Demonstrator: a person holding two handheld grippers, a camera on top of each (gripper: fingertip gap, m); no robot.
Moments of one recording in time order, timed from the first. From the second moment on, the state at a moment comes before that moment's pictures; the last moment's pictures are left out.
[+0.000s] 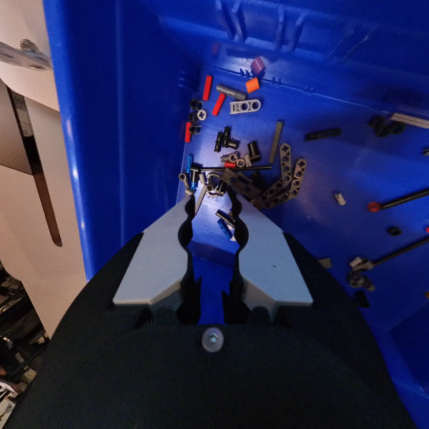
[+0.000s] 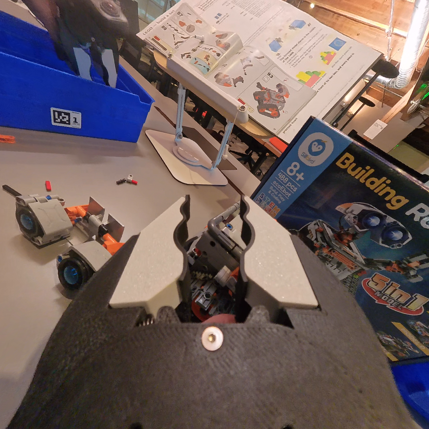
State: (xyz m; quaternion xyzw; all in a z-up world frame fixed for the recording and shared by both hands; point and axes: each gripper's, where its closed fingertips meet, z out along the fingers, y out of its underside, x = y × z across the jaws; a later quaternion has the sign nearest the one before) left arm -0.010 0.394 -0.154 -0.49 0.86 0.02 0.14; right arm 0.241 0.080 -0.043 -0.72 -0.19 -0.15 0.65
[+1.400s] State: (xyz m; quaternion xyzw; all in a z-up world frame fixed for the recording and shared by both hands) left arm -0.002 0.388 -0.176 -0.49 0.87 -0.02 0.06; right arm 0.244 0.079 -0.047 -0.73 -0.20 -0.18 0.63
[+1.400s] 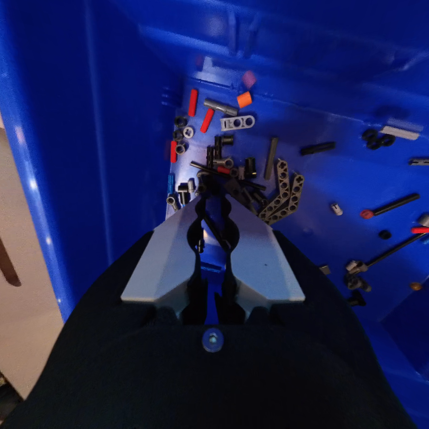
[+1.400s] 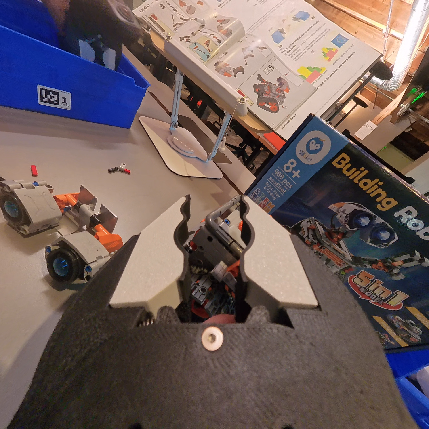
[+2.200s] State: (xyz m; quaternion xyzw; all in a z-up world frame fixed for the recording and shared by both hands) left arm 0.021 0.383 -0.172 -0.51 0.85 -0.05 0.11; right arm 0.245 0.078 -0.044 -0.72 -0.20 -0.17 0.64
